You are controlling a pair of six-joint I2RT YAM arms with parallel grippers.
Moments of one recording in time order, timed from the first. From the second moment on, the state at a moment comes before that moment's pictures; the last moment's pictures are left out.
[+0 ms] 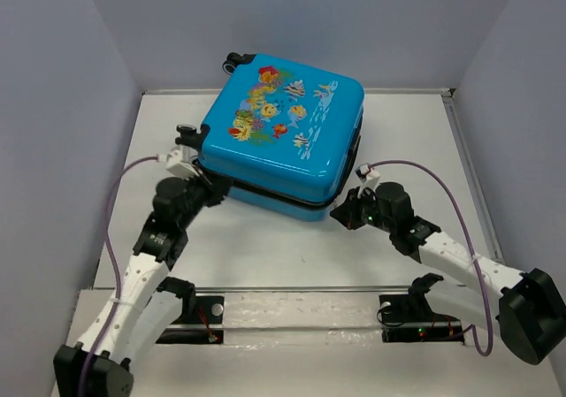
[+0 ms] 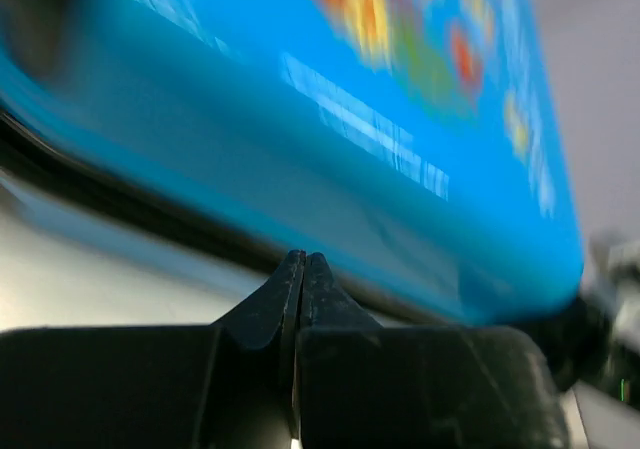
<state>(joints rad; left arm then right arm) -0.10 0.72 0.59 -0.05 0.15 -0.69 0.57 1.01 0.43 0.13 -0.28 0.42</state>
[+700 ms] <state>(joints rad) -0.71 1.14 0.45 0.20 -0.07 -0.86 0.89 0.98 0.46 0.05 0.01 0.48</state>
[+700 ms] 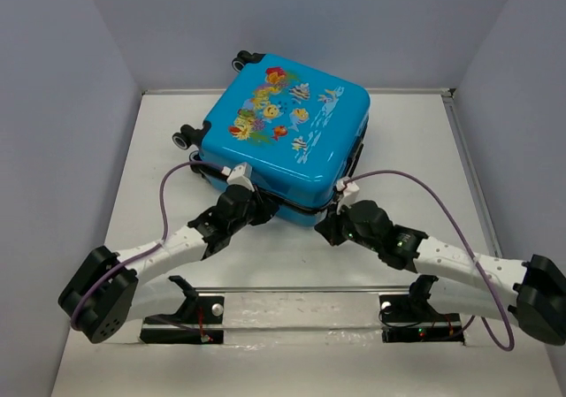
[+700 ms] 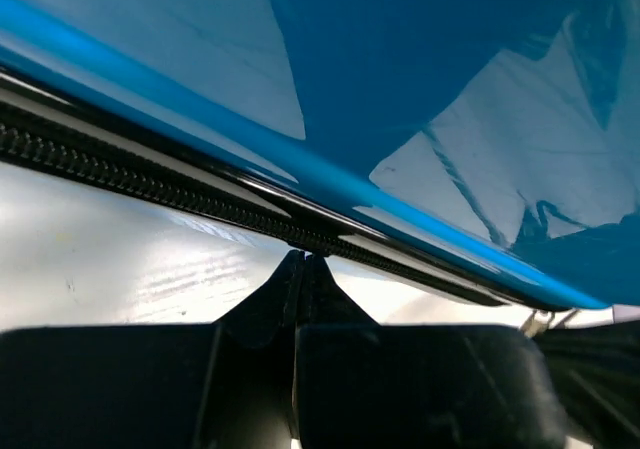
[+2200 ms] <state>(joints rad) 0.09 1.44 1.09 -0.08 0.31 -0.73 1.17 1.54 0.80 0.31 0.52 0.56</state>
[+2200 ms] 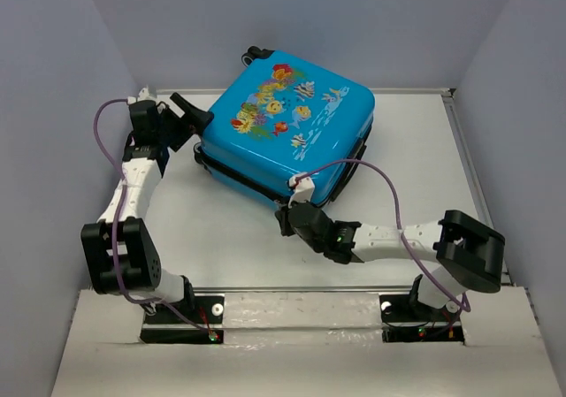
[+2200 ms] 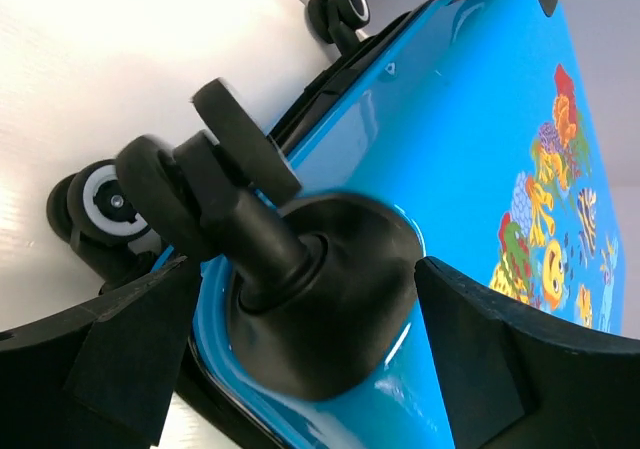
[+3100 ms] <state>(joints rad) 0.10 1.58 0.95 0.39 0.30 -1.00 1.17 1.50 0.76 0.31 0.47 0.54</state>
